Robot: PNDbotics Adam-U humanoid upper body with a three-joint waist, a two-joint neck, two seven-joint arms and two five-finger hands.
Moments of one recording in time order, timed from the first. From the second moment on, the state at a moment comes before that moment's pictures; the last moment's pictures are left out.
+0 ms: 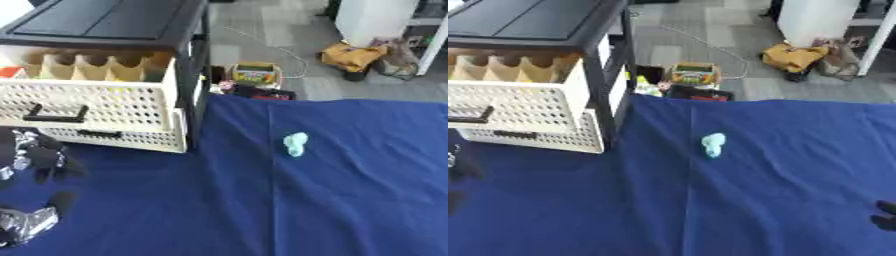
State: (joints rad) left arm -0.64 0.90 -0.10 -1.89 -0.51 -0.19 -0.56; right arm -0.05 -0.31 -0.15 -1.98 0.05 -0.49 -0.33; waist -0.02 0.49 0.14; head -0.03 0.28
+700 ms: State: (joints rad) left arm -0.73 0.87 -0.10 -1.69 -0.59 -0.21 -0.54; right arm -0.05 -0.30 -0.15 -1.98 0.05 -0.48 -0.33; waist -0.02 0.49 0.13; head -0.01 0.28
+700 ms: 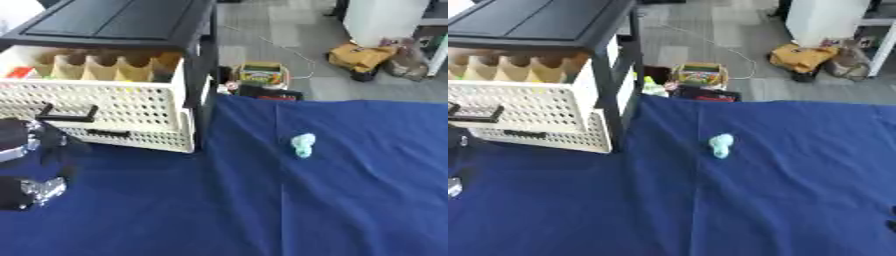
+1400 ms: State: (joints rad) left arm -0.81 0.83 -0.14 -1.57 -0.65 -0.23 -0.48; right arm -0.06 -0.29 -0.15 -1.98 0.06 -0.47 -0.33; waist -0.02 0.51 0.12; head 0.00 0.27
